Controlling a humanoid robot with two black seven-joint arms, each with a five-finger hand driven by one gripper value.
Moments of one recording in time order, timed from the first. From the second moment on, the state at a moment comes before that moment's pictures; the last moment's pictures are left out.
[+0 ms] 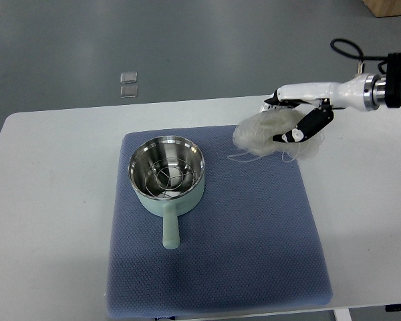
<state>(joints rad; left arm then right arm) 0.02 0.00 -0.04 -0.28 0.01 -0.02 0.17 1.06 -0.82 0.63 1.47 -1.11 0.61 -0.02</state>
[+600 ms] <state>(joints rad) 0.02 0.00 -0.04 -0.29 0.01 -0.02 0.17 1.28 -0.43 0.46 1.26 -1.15 0.59 -0.05</state>
